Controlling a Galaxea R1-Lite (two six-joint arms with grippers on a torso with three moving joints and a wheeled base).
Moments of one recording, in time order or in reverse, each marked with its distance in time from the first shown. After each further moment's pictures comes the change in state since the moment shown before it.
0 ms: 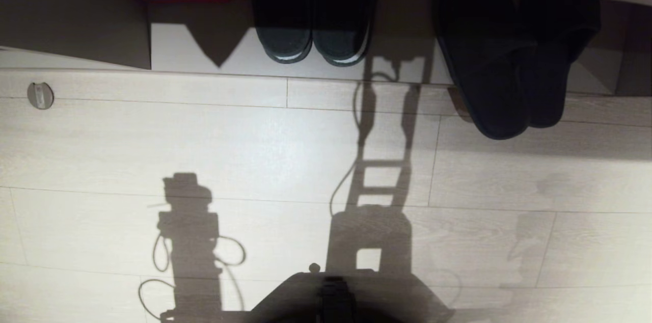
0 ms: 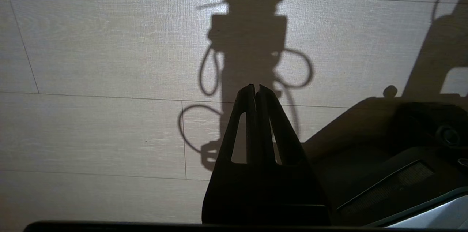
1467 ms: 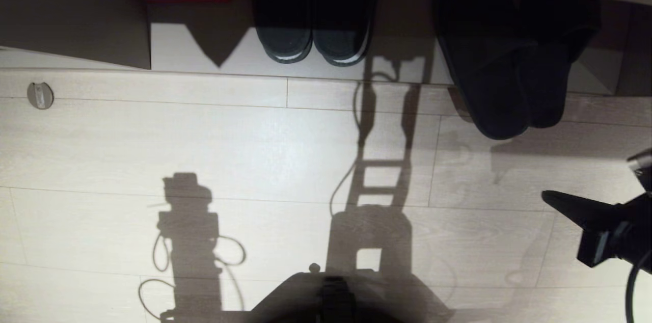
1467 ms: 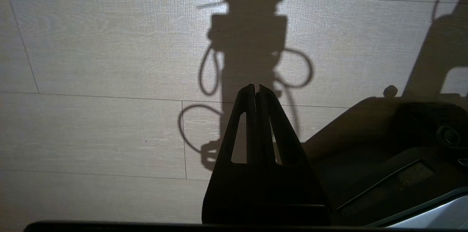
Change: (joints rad) left arm 0.000 0.000 0.000 0.000 0.000 0.000; right arm 0.062 1.166 -0.361 -0.644 0.154 -0.123
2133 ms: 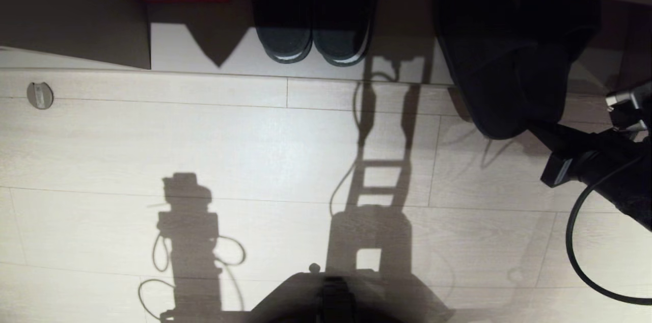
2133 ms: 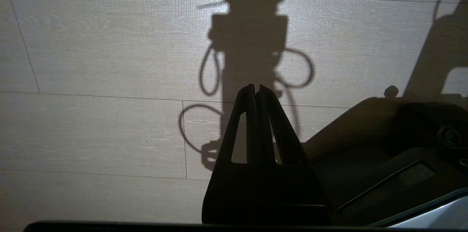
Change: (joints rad) left arm 0.000 0.000 0.000 0.000 0.000 -0.001; right arm 0.021 0.230 -0.130 -0.428 -0.066 -0.071
